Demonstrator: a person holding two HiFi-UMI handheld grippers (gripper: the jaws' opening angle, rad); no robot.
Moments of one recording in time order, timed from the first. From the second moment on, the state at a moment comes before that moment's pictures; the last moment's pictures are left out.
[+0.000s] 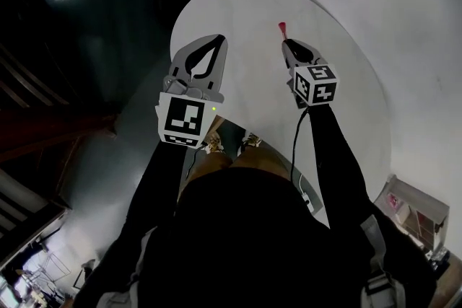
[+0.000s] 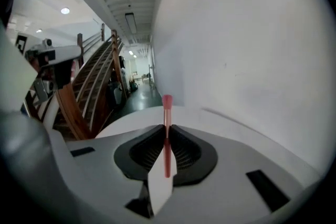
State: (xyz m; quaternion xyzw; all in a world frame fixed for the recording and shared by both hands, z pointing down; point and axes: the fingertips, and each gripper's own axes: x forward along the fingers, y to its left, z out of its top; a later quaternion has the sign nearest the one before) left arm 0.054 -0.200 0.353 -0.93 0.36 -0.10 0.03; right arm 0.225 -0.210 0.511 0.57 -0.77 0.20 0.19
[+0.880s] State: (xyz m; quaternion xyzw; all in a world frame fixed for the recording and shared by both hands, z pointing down) left arm 0.011 -0.163 0.299 -0.92 0.38 -0.07 0.09; right arm 0.137 -0.147 0.339 0.61 -0.79 0.01 0.04
